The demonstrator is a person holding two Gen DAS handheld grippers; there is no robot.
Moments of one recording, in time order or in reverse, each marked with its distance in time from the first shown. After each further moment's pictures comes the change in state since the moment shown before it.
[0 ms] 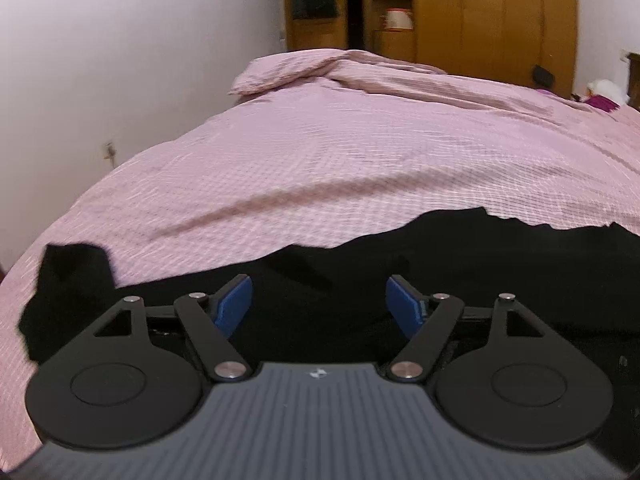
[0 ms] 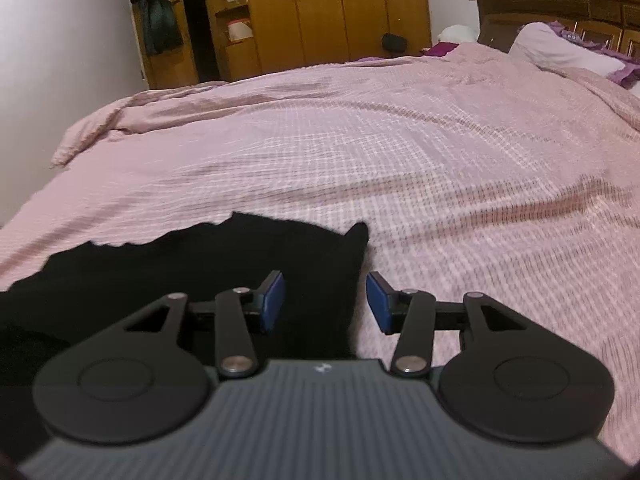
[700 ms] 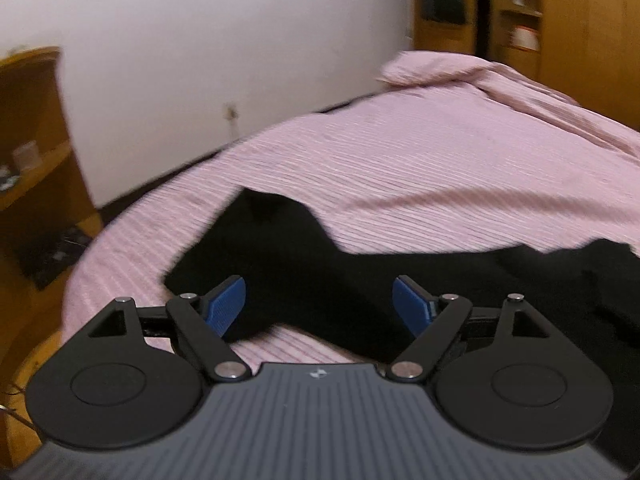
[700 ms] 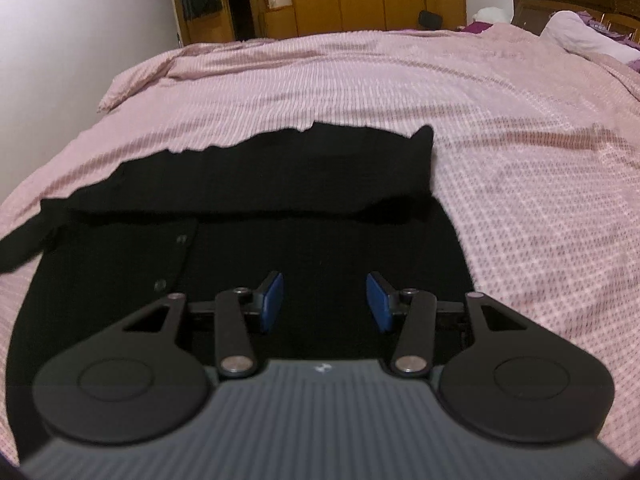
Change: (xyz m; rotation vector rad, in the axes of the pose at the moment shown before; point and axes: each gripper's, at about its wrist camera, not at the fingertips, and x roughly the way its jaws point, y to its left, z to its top) left arm -0.007 0.134 -0.026 -0.206 0.012 0.320; right arm -0.062 0.057 -0.087 -0.072 0.092 0.058
